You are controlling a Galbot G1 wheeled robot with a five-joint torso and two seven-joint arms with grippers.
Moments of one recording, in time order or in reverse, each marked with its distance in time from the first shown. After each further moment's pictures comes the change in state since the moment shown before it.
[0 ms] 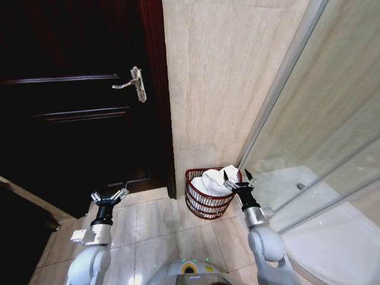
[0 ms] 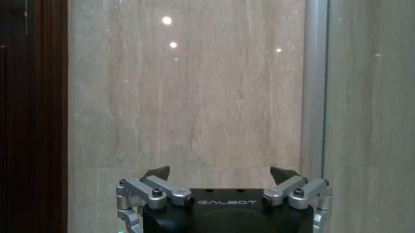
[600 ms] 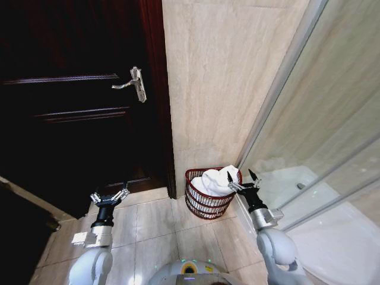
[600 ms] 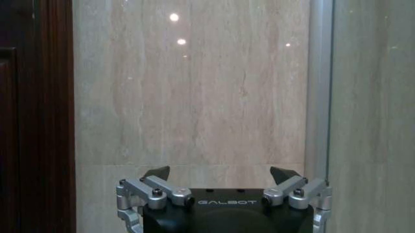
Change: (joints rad) left arm 0.019 -0.020 -0.014 -0.006 0.001 -0.028 0.006; right arm -0.006 -0.051 0.008 0.001 0.061 -0.023 -0.022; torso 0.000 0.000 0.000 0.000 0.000
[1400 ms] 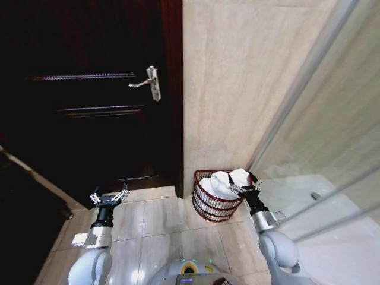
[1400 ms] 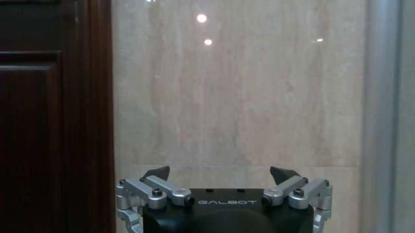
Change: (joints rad) left arm -0.002 -0.022 -0.003 -0.008 0.044 -0.021 0.007; right arm -0.024 -0.028 0.041 -0.015 0.056 0.034 -0.011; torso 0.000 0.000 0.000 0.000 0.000
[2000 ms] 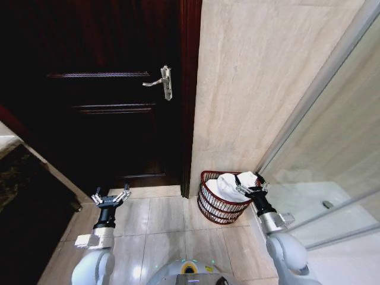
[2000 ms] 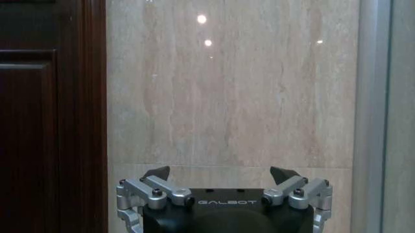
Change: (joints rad) left arm -0.002 -0.021 0.013 0.009 0.025 -0.003 0.013; right arm -0.019 -0.026 0.051 -0.010 0.042 0.021 -0.011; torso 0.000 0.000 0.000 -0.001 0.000
